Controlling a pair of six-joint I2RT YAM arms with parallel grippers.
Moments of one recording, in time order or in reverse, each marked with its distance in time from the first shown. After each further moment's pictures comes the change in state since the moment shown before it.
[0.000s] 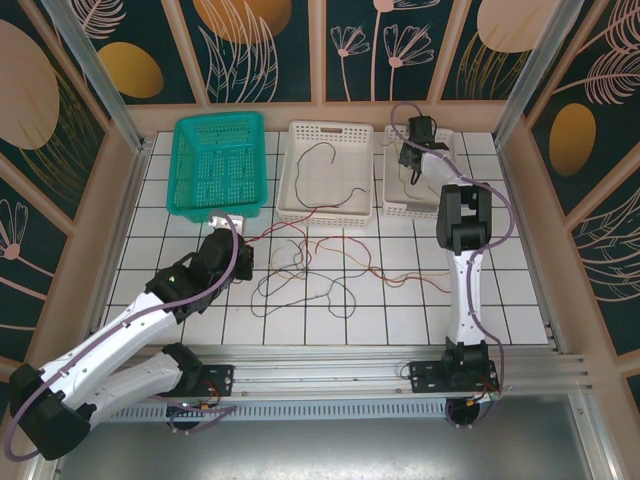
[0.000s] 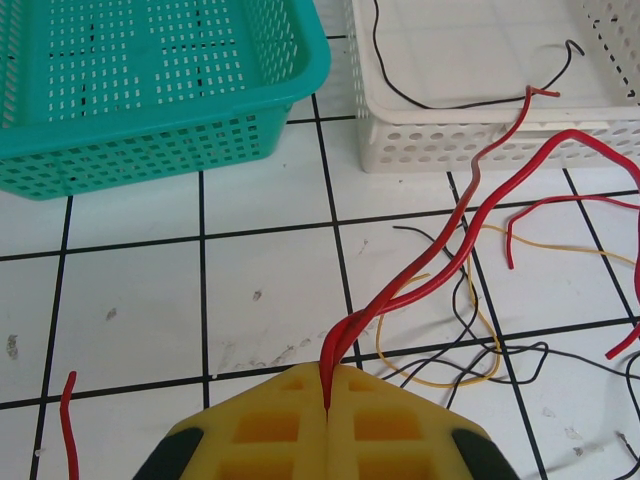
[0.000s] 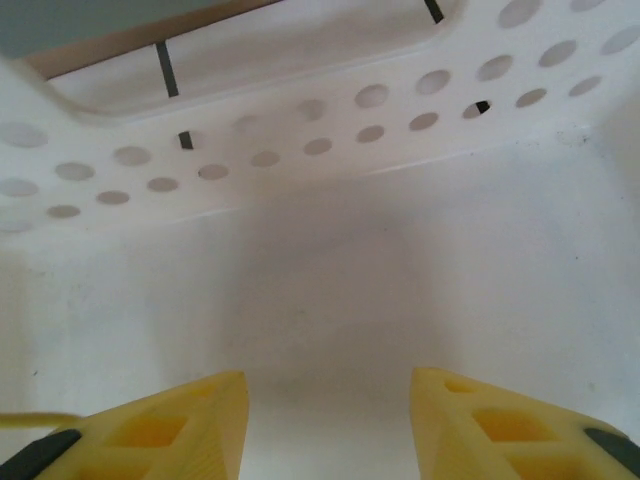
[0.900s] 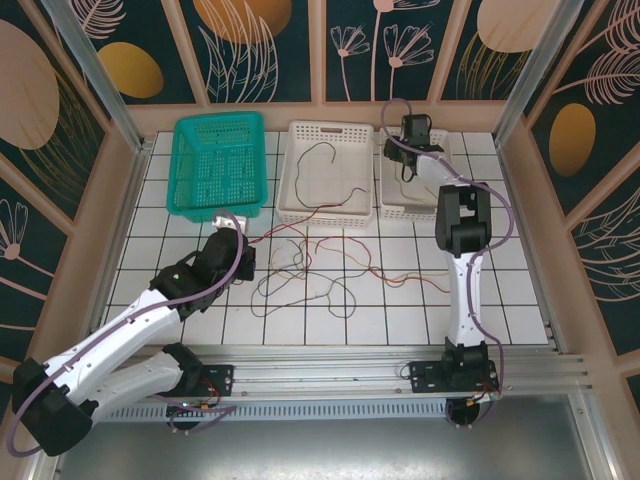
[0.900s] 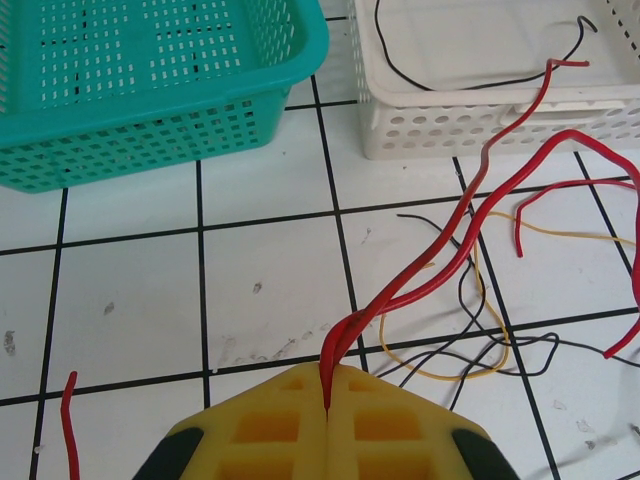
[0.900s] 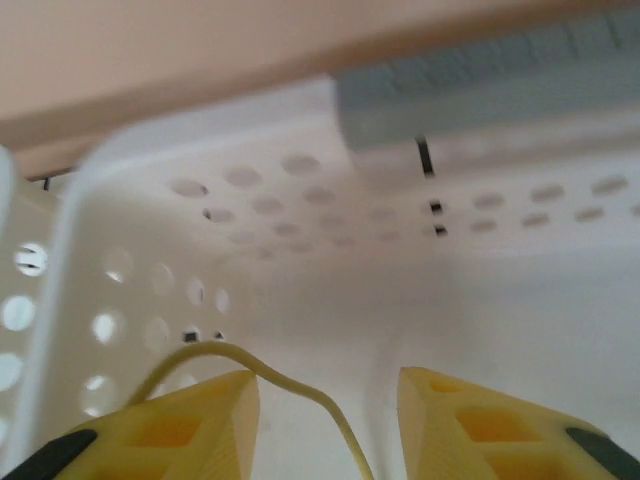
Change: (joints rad) left arm 0.000 0.030 0.000 0.000 0.004 0.007; right arm 0.041 -0.050 -0.058 0.182 -0.211 -0.039
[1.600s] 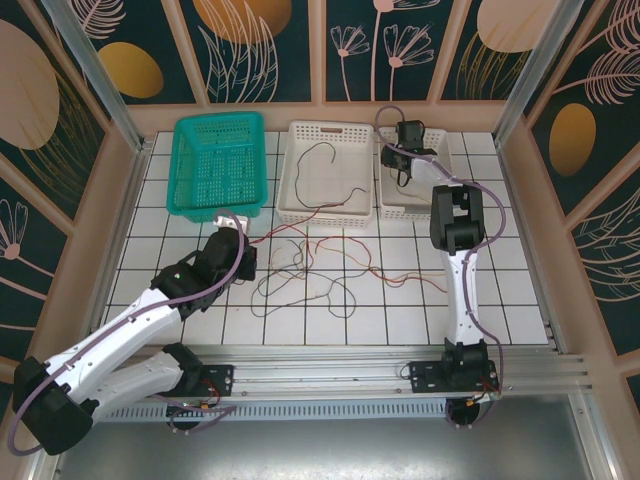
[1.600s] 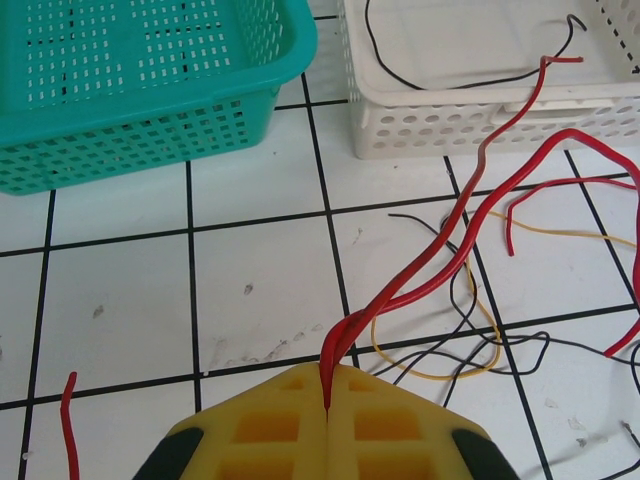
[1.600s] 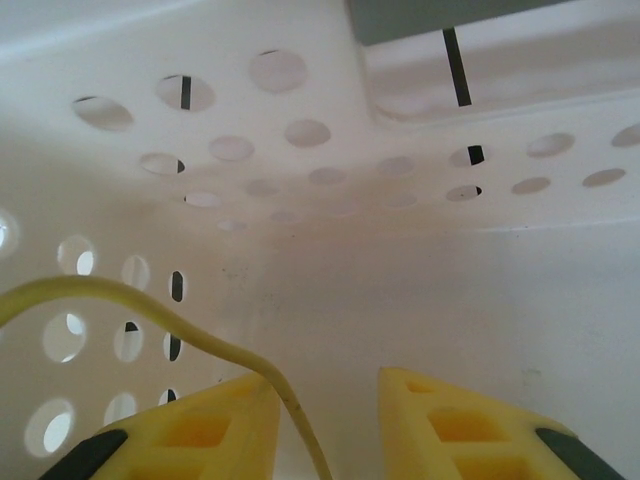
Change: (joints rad) left arm 0.002 0.009 0.000 0.014 0.018 0.003; right arm 0.010 0.079 0.040 -0.029 0.005 -0.019
